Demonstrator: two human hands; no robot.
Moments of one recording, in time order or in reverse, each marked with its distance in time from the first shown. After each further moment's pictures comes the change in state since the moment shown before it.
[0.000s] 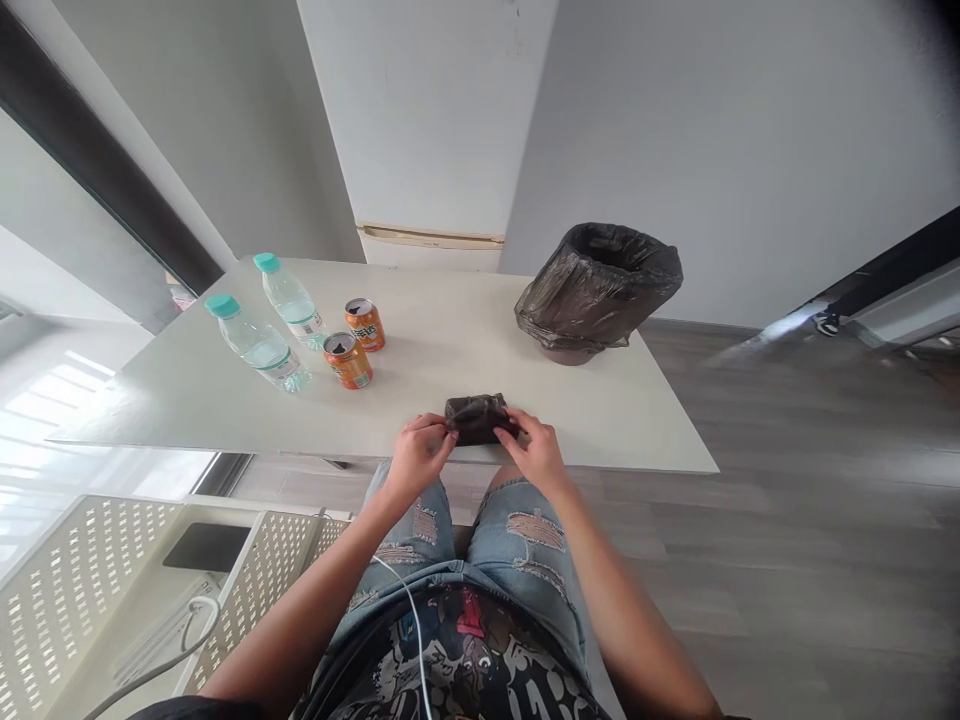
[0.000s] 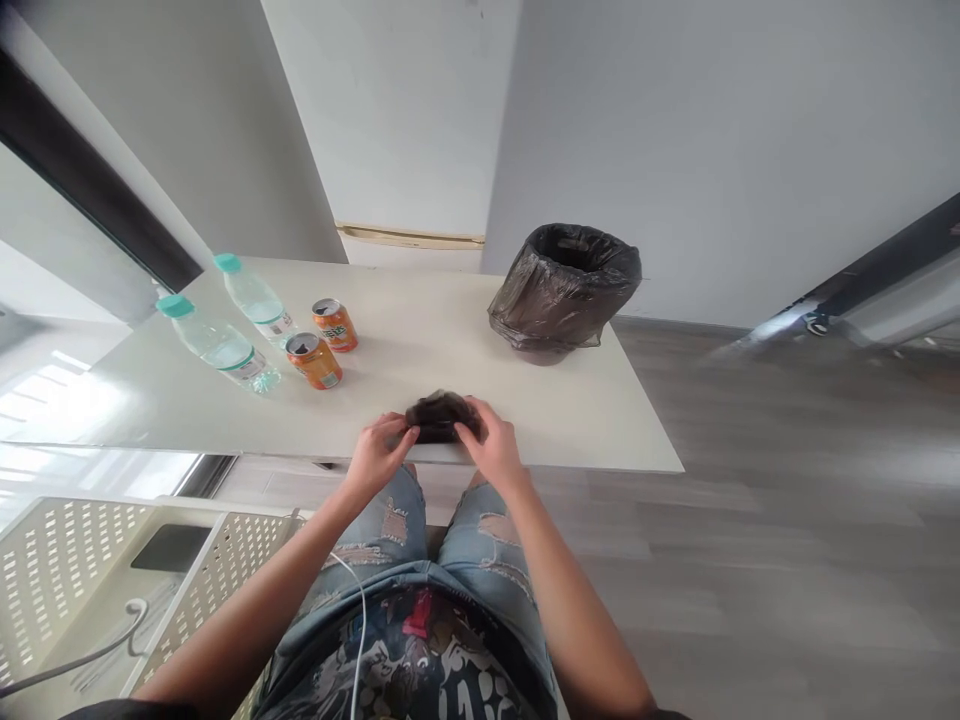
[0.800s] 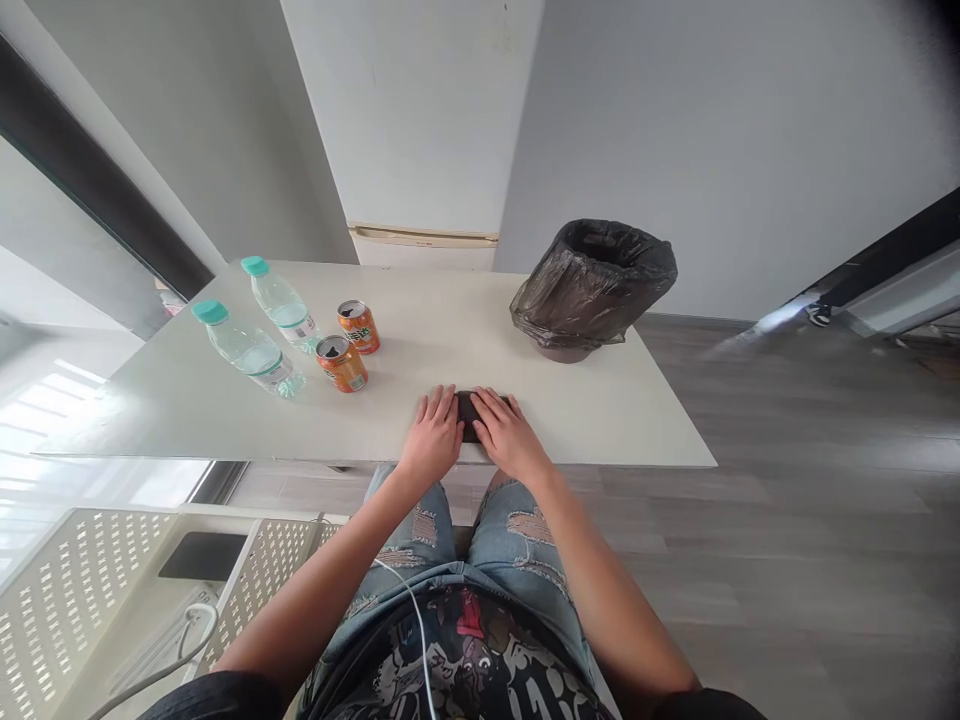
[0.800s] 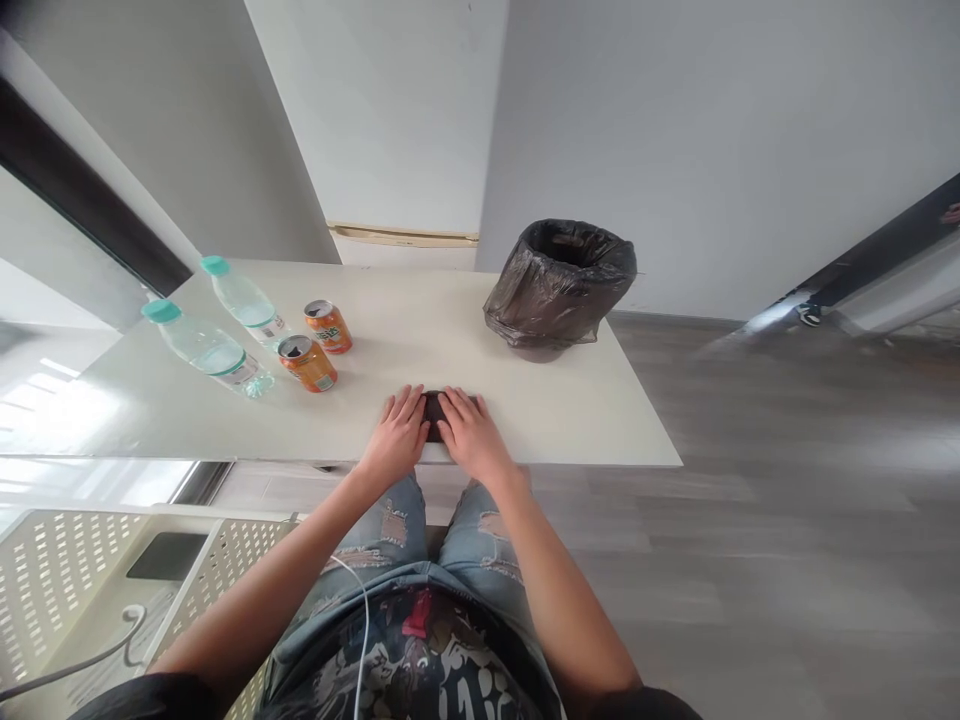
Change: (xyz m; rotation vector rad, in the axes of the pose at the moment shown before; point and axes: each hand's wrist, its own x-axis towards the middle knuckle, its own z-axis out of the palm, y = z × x) left_hand 0.028 -0.005 0.029 0.549 -0.169 0.155; right_hand 0.026 0.001 0.029 -0.502 -0.221 -0.162
